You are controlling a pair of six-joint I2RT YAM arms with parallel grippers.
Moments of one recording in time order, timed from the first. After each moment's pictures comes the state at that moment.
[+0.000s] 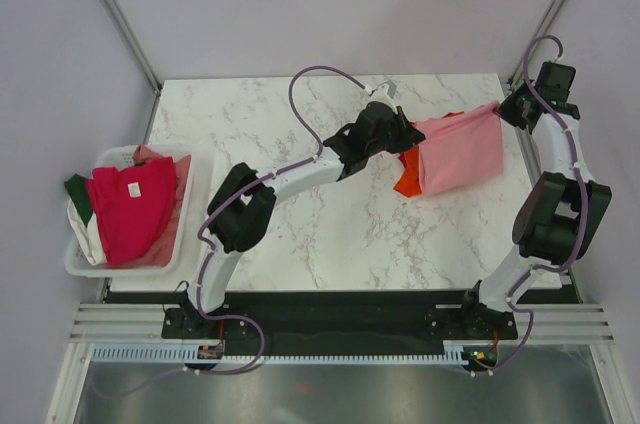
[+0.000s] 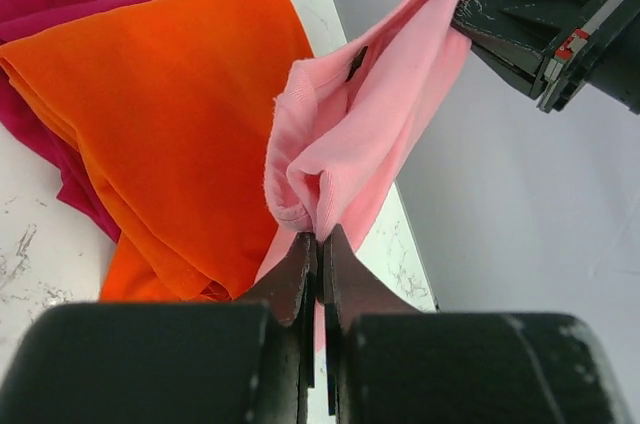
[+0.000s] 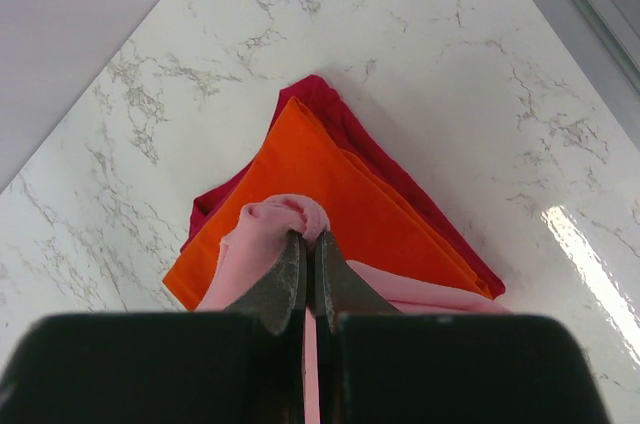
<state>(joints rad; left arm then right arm) -0.86 2.16 1.77 0.12 0.00 -0.86 -0.33 1.77 1.52 -0.43 -0.14 0.50</state>
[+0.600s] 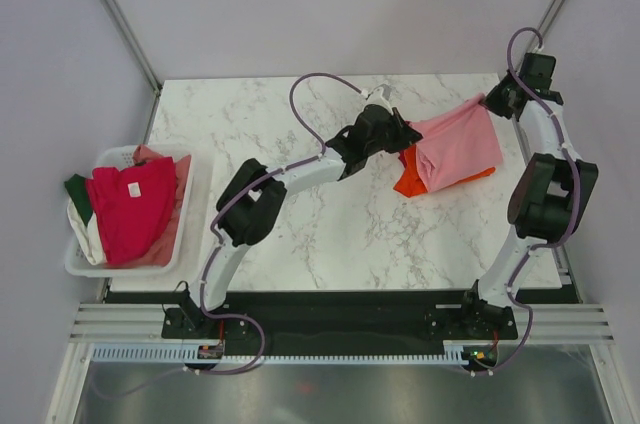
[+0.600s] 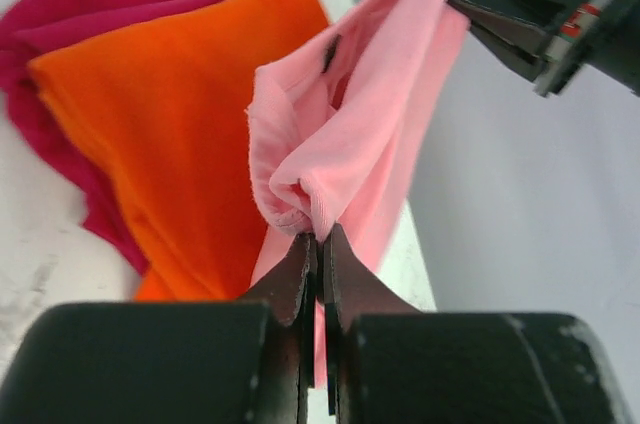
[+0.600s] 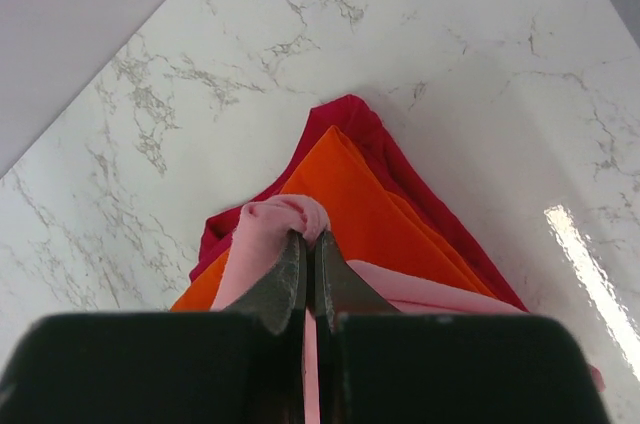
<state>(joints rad) -0.83 2.24 1.78 0.21 0.03 -0.92 -0.27 1.92 1.67 -0.42 -0.15 0.50</state>
